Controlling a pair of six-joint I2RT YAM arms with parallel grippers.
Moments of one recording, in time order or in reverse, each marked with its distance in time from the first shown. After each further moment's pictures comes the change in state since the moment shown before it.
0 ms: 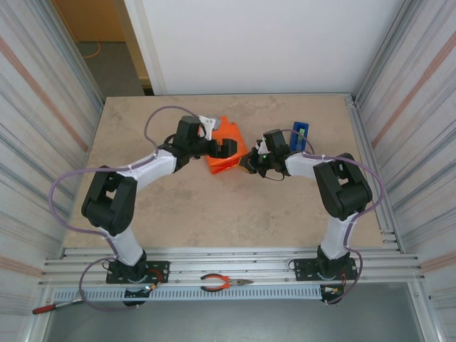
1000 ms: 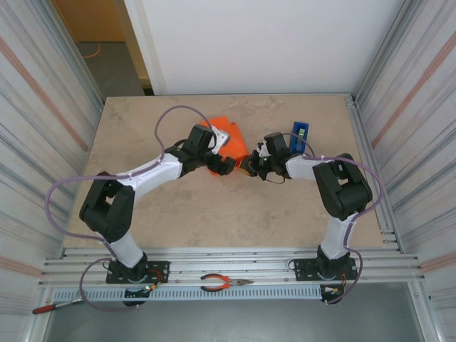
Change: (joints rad) left arm -0.126 -0.061 0.003 -0.303 -0.399 0.419; right arm -0.002 0.000 -0.042 0.043 -0.008 0.026
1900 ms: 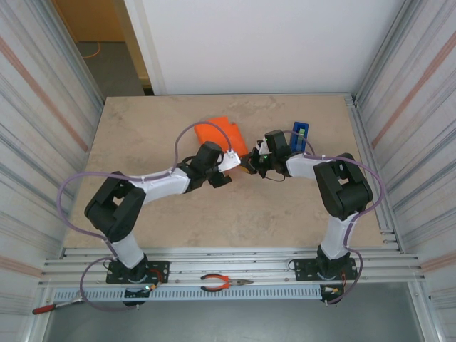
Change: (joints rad) left arm -0.098 0.040 -0.158 0.261 -0.238 0.577; right arm -0.005 0.000 0.020 0.002 -0.023 0.000
